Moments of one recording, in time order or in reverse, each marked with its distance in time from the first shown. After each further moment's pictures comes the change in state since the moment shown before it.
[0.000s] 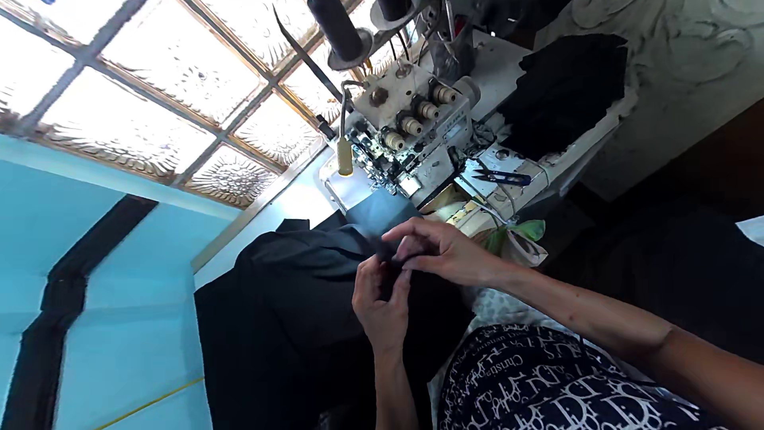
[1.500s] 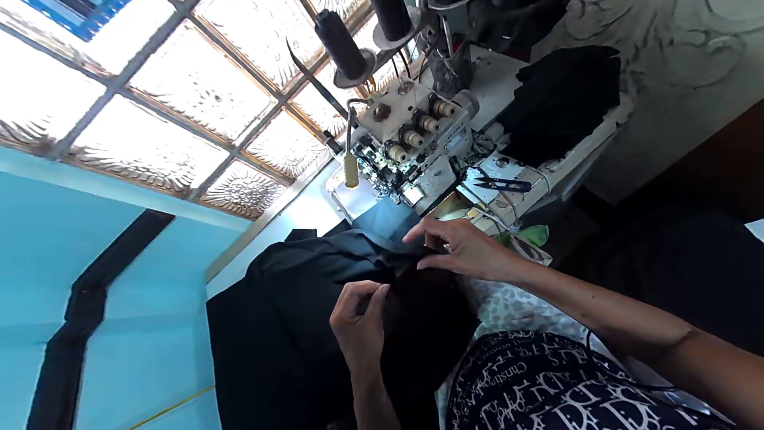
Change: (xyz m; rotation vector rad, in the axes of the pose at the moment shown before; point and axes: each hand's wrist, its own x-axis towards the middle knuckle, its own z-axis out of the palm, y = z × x) left_hand 0.009 -0.001 -0.045 0.141 -0.064 -0.033; right_hand 0.000 -0.004 -0.025 -0.455 0.013 -0.056
